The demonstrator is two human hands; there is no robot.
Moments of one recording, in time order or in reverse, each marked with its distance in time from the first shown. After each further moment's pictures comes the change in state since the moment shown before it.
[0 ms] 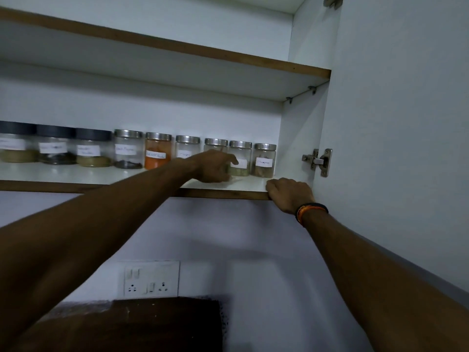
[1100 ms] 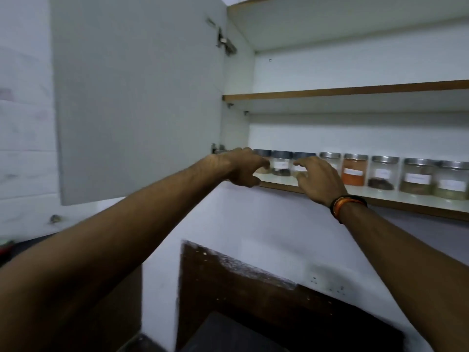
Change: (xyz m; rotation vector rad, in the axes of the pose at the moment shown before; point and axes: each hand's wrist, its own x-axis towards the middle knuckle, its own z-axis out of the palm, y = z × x) left_hand -0.423 -0.070 -0.190 0.519 -0.137 -0.492; right_hand -0.110 -0.402 -0.101 0.622 0.281 -0.574
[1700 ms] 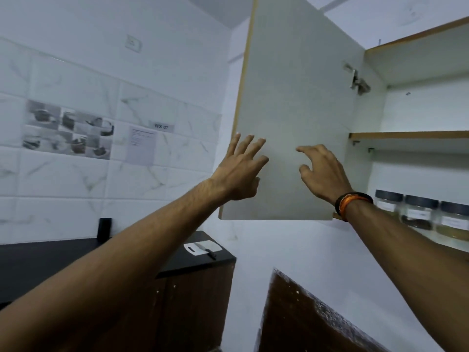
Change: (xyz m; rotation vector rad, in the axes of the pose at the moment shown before) left_hand -0.237 -0.140 -0.031 0.412 0.395 -0.468; right_hand 0.070 -0.273 0.033 0.354 0.070 -0.363
